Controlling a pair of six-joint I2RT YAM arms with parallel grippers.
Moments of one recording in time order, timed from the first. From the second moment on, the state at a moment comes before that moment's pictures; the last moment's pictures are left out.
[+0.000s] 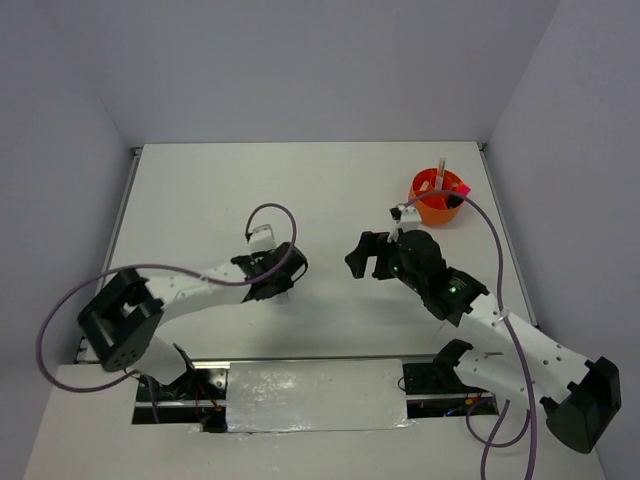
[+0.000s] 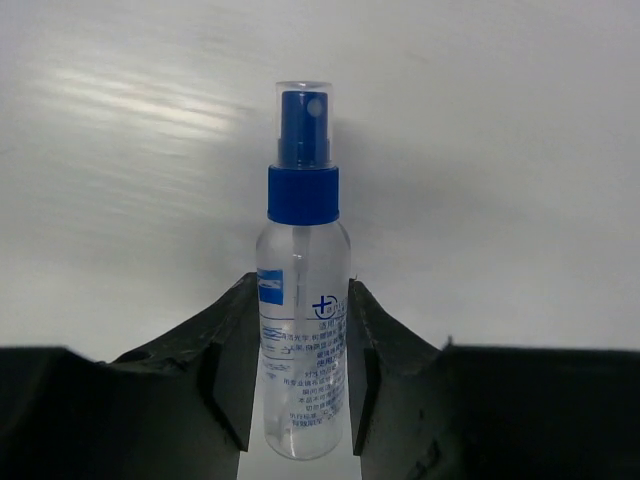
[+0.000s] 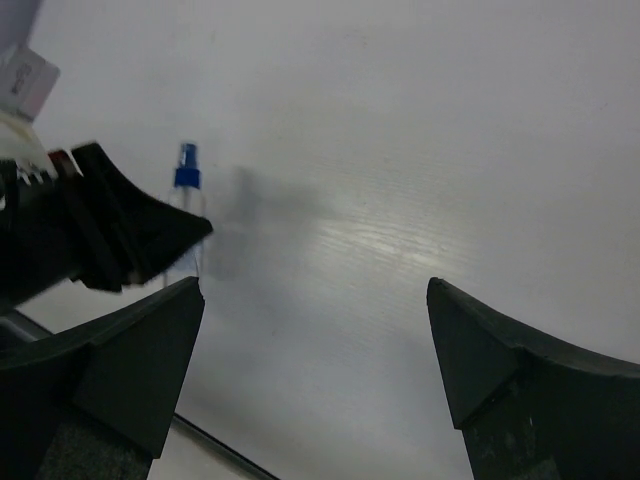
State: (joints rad) left arm -0.82 1.54 0.87 -0.50 -0.52 -1.17; right arm 0.69 0.87 0.68 -0.28 0.15 0.51
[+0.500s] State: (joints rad) left arm -0.98 1.02 0.38 0.55 0.04 -0.51; right arm 0.79 0.73 0.56 0.10 0.05 0.80
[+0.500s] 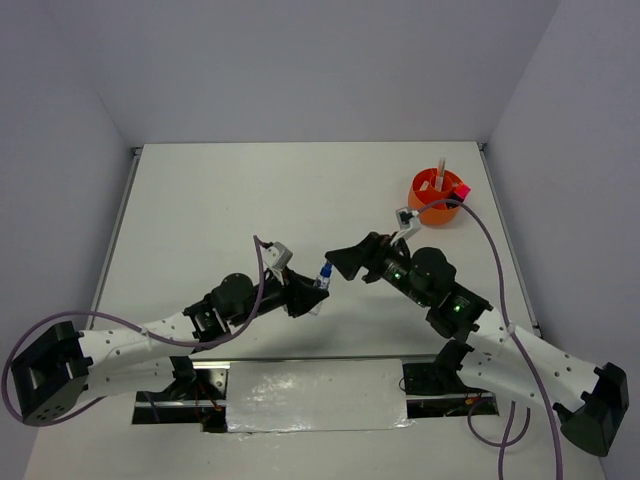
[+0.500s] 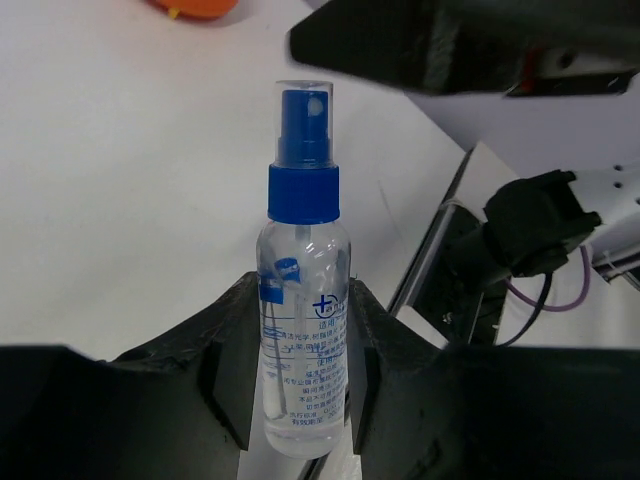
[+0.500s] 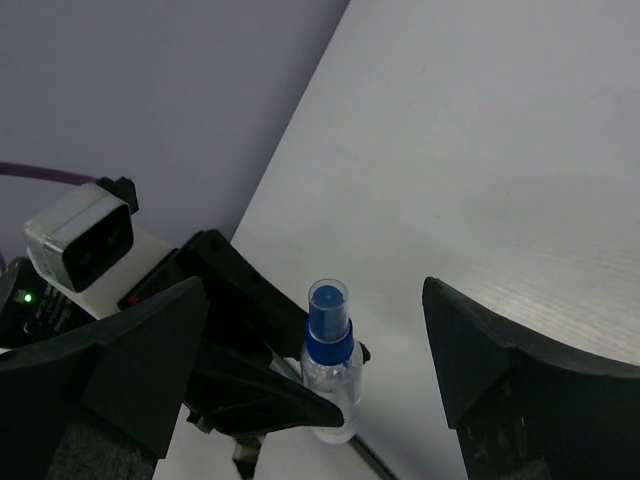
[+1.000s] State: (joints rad) left arm -0.98 1.06 0.39 0.71 0.15 -0.48; right arm 0.95 0.82 0.53 0.20 0.08 0.83
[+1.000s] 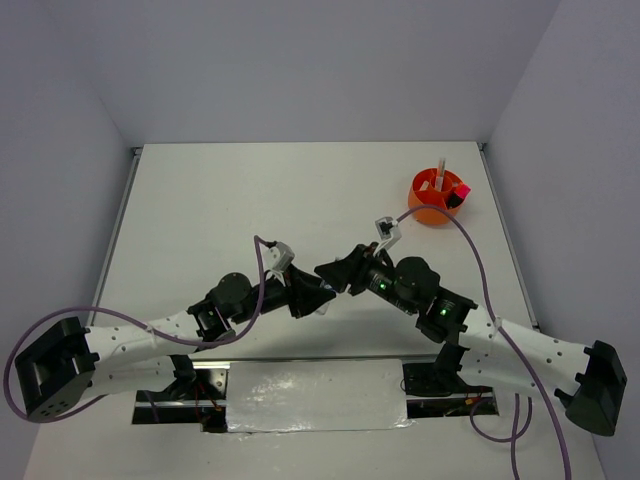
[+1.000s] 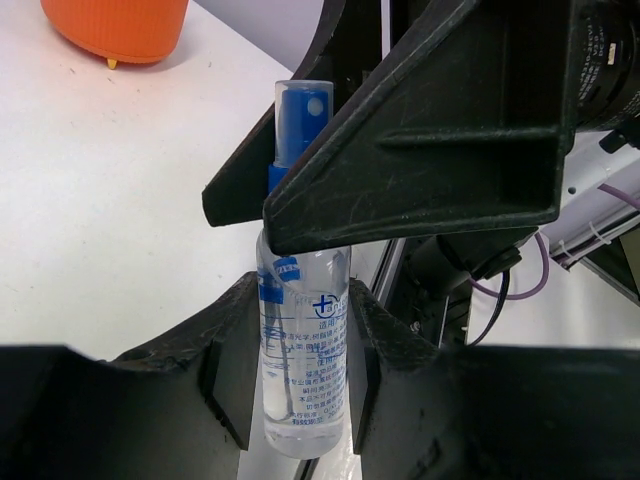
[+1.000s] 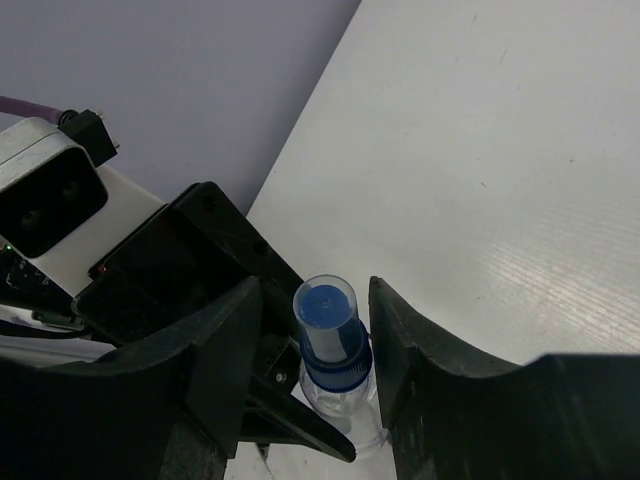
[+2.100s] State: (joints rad) left arm -0.97 0.72 0.99 -0.56 -0.34 -0.59; right arm 0.44 1.06 0.59 0.37 0.47 0.15
